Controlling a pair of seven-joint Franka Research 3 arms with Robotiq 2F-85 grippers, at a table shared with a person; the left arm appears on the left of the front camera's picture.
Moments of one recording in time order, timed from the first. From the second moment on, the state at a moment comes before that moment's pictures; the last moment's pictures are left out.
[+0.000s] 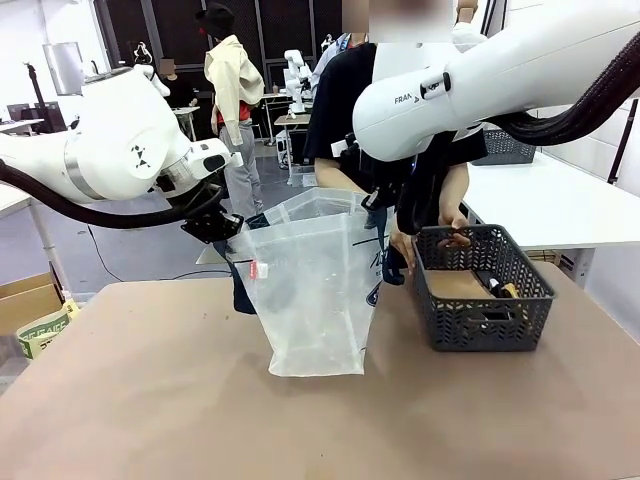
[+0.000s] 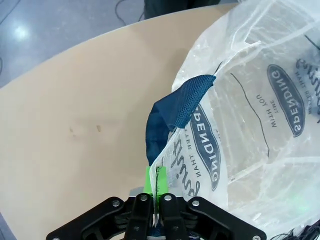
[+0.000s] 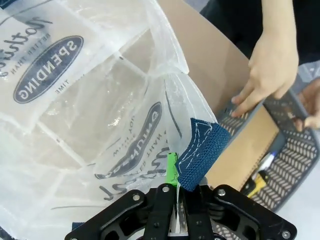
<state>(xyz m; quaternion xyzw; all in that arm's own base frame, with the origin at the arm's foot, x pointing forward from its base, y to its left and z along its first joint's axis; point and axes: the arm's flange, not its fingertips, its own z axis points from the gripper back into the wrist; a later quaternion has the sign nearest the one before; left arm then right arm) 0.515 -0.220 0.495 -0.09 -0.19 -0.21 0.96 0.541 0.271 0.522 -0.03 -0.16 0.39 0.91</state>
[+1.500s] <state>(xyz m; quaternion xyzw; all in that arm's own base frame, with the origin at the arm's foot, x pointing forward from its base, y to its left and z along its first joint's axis) 0.514 -0.222 0.495 -0.09 -0.19 -0.21 0.96 0.541 0.273 0.524 -0.03 -0.16 0.39 0.91</state>
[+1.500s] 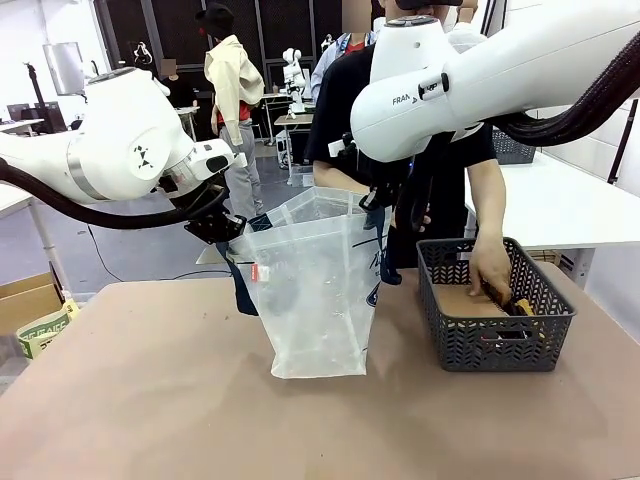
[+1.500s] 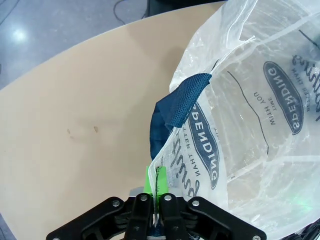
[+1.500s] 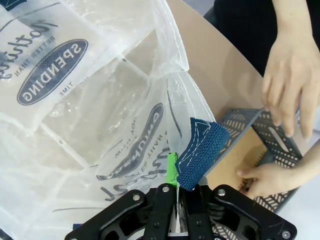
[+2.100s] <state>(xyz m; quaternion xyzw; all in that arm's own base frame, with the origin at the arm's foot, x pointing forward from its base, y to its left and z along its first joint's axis) 0.514 -0.222 0.495 -0.09 -0.19 -0.21 0.96 0.541 0.273 0.524 -0.03 -0.16 0.39 0.91</state>
